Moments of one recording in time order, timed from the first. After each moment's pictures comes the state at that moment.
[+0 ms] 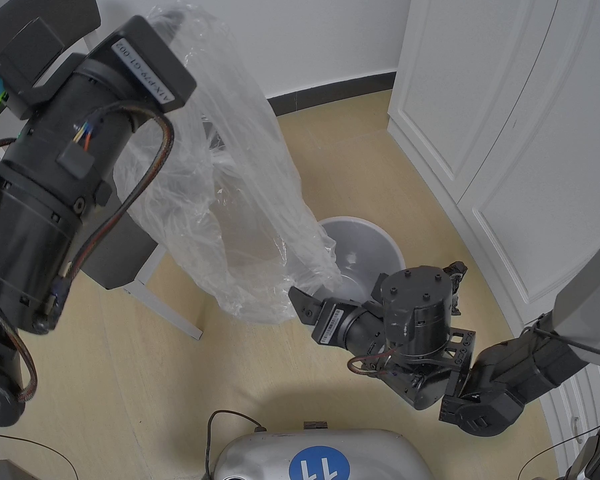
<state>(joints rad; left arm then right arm) -0.90 1.47 -0.83 -1.29 0.47 0.06 0.88 2.00 -0.80 -0.97 -0.41 0.65</state>
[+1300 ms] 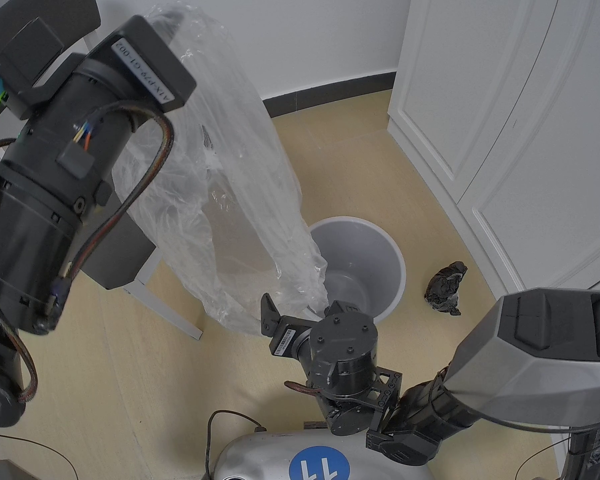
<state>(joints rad) -0.90 1.47 -0.83 -1.29 0.47 0.07 0.97 2.26 -0.94 -1.21 -0.69 0.57</state>
